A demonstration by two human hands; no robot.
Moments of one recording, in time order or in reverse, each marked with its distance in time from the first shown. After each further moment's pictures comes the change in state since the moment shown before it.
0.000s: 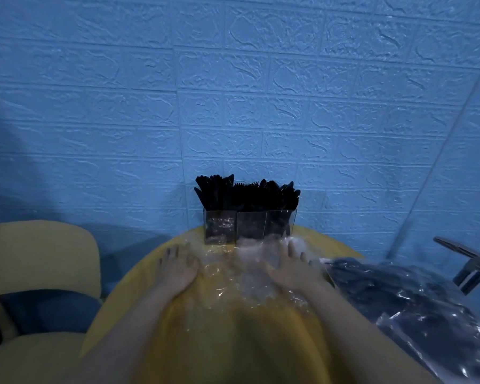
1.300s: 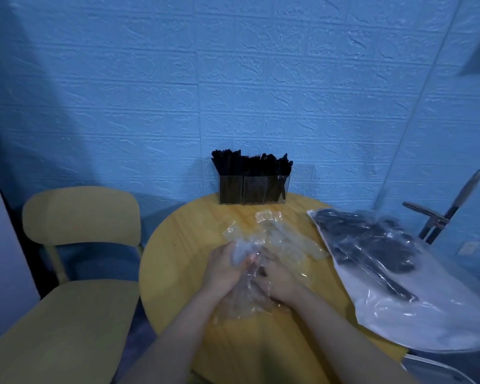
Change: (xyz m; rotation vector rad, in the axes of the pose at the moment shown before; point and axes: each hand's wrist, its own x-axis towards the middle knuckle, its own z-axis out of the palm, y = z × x) left_hand -0.192 0.034 0.028 -0.503 0.035 0.167; right_hand -0.176 -0.034 0.067 0.334 0.112 -0.466
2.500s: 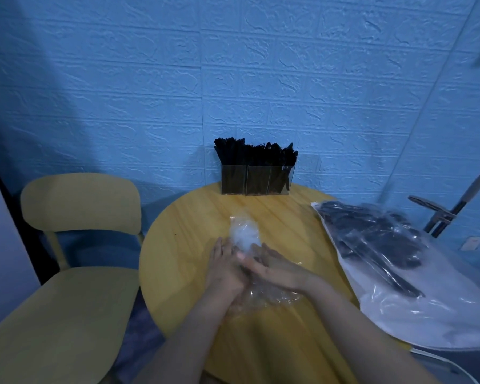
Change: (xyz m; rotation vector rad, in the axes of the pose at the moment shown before) left_hand -0.001 -0.008 0.016 0.679 -0.163 0.026; right_hand -0.010 -0.028 -0.024 0.016 -0.336 0.277
